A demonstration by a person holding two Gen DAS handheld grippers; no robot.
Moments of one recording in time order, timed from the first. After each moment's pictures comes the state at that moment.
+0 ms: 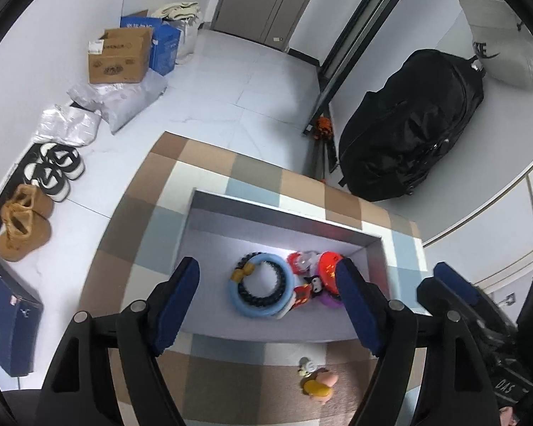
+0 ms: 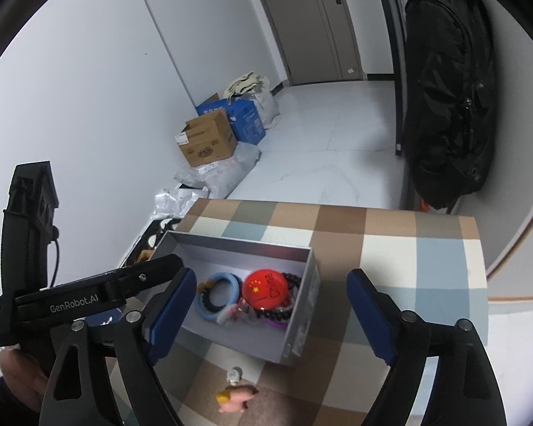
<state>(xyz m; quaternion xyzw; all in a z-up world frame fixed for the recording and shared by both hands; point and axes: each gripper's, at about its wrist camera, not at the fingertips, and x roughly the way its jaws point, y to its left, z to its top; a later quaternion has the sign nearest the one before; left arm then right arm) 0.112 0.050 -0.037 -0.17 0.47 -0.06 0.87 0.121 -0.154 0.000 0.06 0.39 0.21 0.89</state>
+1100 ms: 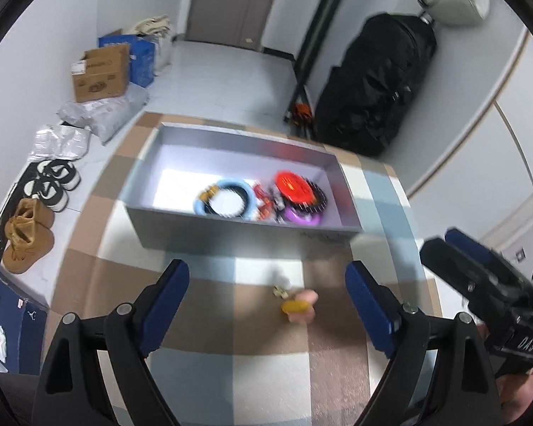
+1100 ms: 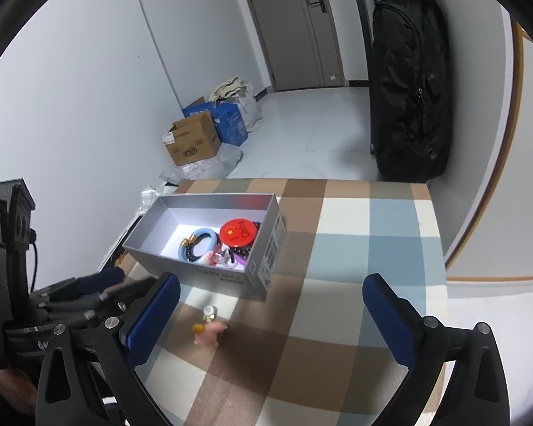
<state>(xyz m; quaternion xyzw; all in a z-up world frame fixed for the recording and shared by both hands) 0.046 0.010 -0.046 -0.10 0.46 -0.10 0.88 0.054 -0.190 -0.006 0.05 0.38 0.18 0.91</state>
